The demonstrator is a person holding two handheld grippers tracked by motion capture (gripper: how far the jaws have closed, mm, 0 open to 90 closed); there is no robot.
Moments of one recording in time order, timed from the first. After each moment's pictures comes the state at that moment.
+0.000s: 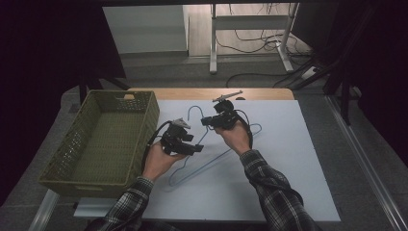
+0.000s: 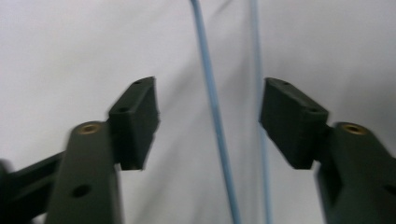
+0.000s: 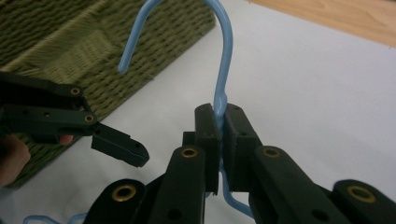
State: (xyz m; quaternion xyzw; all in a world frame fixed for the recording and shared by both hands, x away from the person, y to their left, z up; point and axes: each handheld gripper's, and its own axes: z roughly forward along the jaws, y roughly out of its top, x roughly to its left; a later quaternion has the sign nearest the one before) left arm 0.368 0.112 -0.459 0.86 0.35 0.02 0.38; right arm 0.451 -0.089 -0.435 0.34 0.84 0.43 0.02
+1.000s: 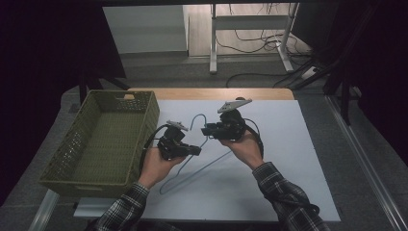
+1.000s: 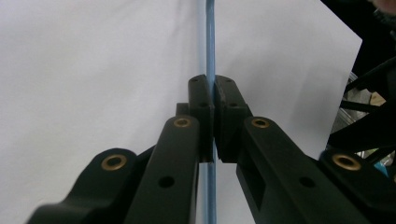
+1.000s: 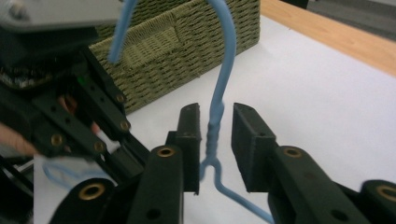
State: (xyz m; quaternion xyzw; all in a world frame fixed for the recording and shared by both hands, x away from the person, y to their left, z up) left arm 0.350 0.116 -0.442 0.84 0.37 -0.06 0.39; right arm 0.397 -0.108 -0.405 0.25 0.85 0.46 0.04
